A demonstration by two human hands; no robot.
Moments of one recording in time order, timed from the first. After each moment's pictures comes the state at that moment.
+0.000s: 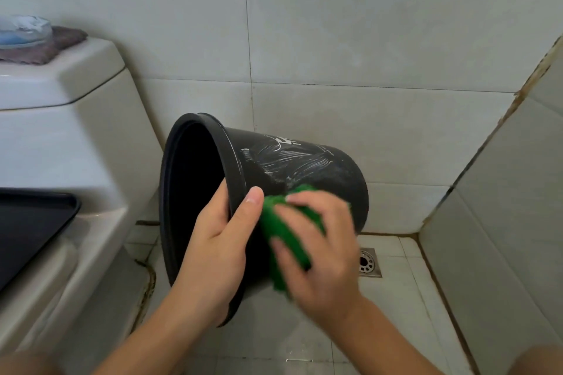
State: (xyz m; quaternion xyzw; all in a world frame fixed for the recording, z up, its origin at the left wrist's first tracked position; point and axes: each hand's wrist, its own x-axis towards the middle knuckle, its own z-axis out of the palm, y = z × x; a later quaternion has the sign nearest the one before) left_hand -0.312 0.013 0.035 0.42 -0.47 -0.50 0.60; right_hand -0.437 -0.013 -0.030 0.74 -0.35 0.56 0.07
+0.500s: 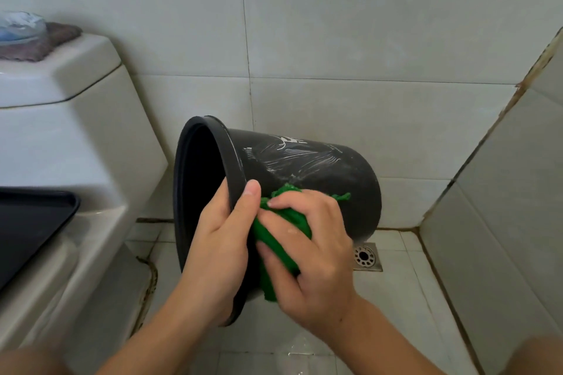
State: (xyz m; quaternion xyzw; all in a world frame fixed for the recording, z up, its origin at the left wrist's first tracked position) left_hand -0.317 0.013 0.033 0.43 -0.44 -0.52 0.59; right_hand -0.431 -0.006 -0.017 0.76 -0.33 0.56 0.06
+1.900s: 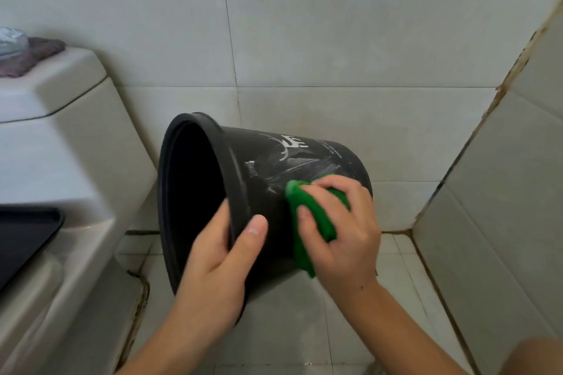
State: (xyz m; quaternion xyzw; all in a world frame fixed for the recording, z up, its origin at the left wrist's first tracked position) left_hand -0.316 0.018 0.023 0.38 -0.56 -0.45 0.59; right_hand -0.467 -0.032 -0.017 0.66 -0.45 0.60 0.08
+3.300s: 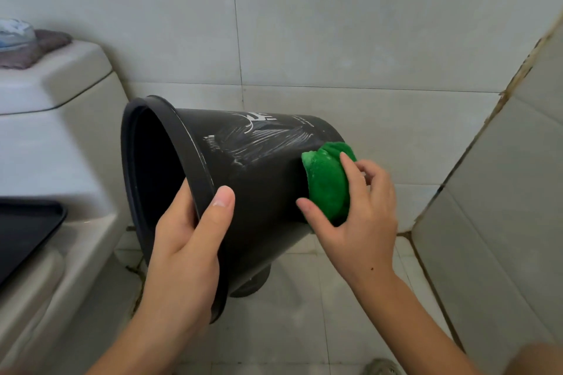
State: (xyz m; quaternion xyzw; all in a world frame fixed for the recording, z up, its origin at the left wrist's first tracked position) left_hand -0.309 0.025 0.050 0.38 -0.47 -0.44 0.66; right_hand -0.475 -0.041 -0.013 0.64 -0.58 0.49 0.10
